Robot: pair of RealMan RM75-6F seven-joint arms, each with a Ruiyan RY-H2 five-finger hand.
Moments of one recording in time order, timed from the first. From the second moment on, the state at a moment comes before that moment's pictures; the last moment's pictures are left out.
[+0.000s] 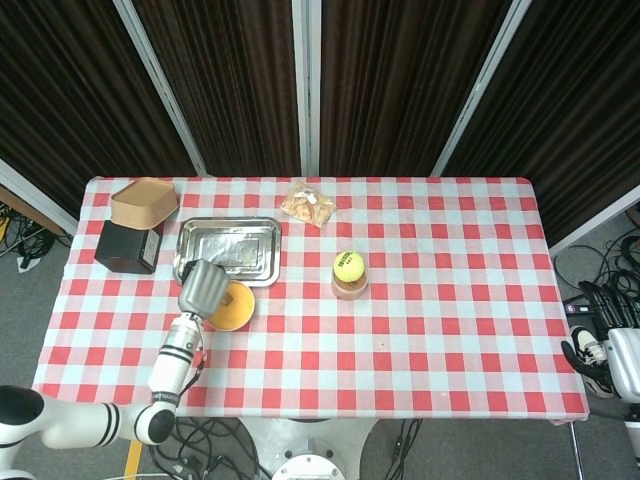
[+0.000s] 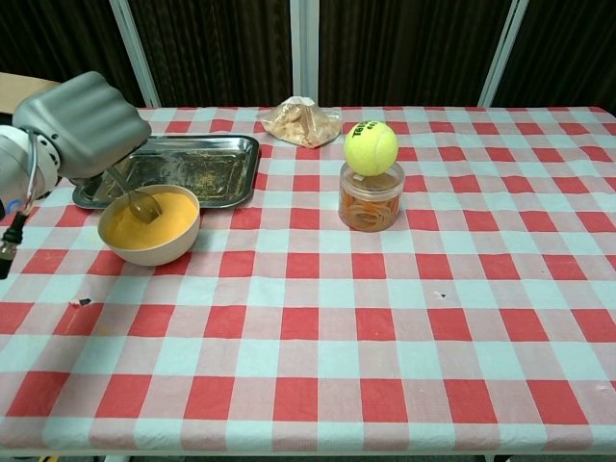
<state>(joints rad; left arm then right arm) -0.81 -1.66 0.00 -1.49 0.86 1.33 1.42 0.07 -1.02 0.06 -1.54 -1.54 1.50 0.28</state>
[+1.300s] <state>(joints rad) -0.79 -1.48 -0.09 -1.63 0.79 1.21 1.12 0.06 -1.02 0.06 -1.55 -1.55 1.52 0.27</state>
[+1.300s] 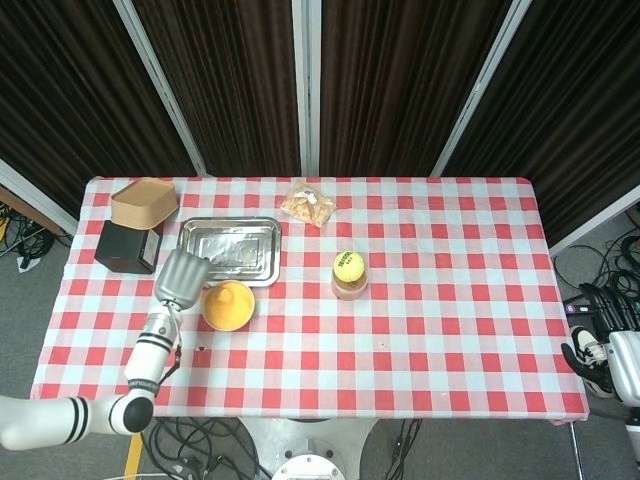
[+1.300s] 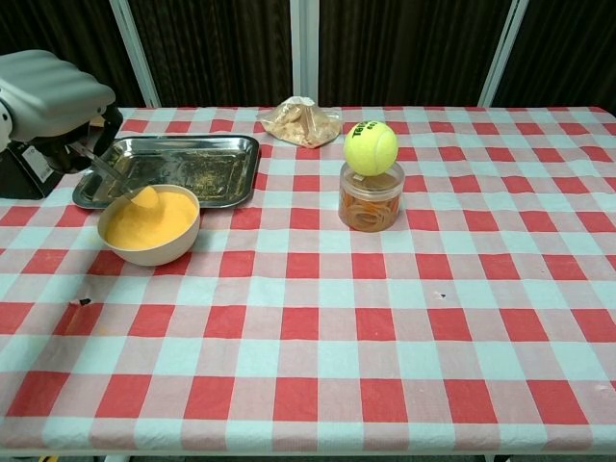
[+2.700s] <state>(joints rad) -0.73 -1.51 -0.11 -1.63 0.83 1.15 0.93 0.05 -1.02 0.05 -1.55 -1.55 1.53 0.27</state>
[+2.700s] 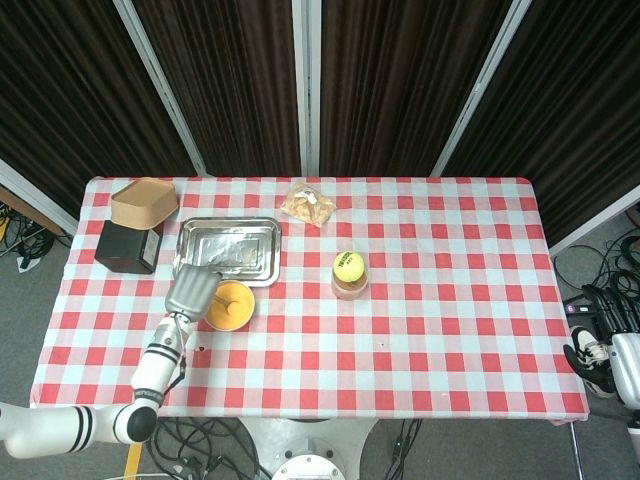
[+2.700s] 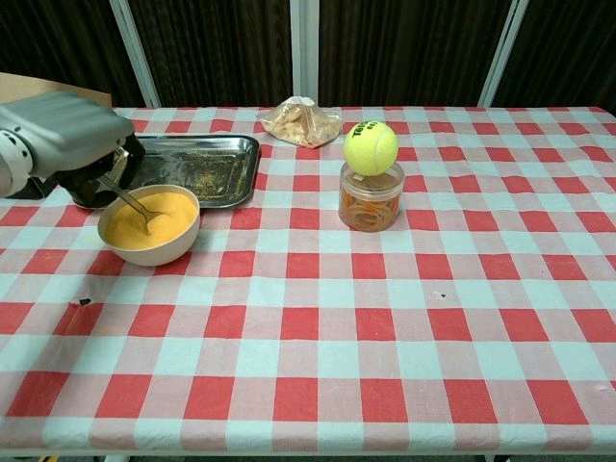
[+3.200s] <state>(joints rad) -0.74 -1.42 -0.10 -1.70 0.85 1.13 0.88 0.05 -1.01 0.05 -1.56 -1.56 1.53 0.26</state>
